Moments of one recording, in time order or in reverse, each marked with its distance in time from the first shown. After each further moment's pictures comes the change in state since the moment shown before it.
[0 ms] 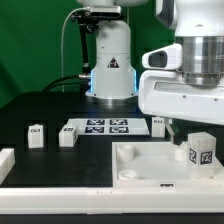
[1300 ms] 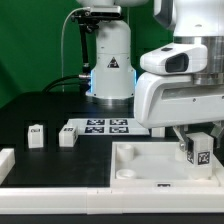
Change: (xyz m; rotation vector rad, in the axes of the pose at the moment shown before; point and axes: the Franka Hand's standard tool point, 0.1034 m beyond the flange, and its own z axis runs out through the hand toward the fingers) arm 0.004 0.002 -0.002 -0.009 0.004 -0.731
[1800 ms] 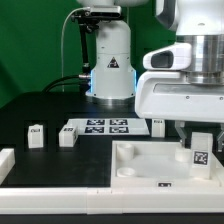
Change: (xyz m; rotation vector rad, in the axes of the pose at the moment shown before) arm -0.001 0.005 0.000 -0.016 0.018 0.625
